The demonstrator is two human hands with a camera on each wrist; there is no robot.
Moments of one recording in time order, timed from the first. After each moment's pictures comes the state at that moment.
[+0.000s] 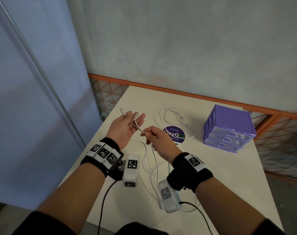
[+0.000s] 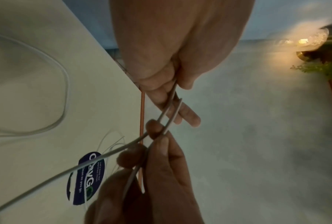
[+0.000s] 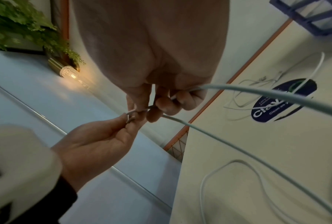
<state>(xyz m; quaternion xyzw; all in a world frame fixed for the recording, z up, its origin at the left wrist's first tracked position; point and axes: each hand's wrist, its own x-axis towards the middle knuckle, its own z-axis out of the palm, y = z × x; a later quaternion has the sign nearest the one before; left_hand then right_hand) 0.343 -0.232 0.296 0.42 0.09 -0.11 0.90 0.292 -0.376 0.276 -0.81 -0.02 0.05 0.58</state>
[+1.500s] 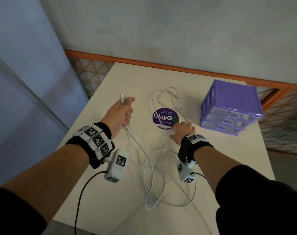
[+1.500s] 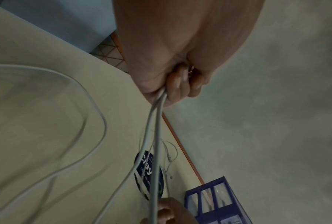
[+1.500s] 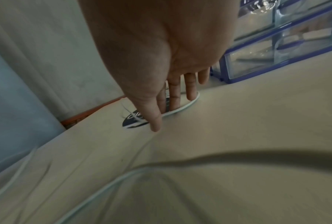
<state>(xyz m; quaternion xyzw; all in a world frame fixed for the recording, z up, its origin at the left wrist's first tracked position) 0.380 -0.276 0.244 0.65 0.05 -0.18 0.74 0.359 -0.509 0.140 -0.98 0.11 0.17 0.08</state>
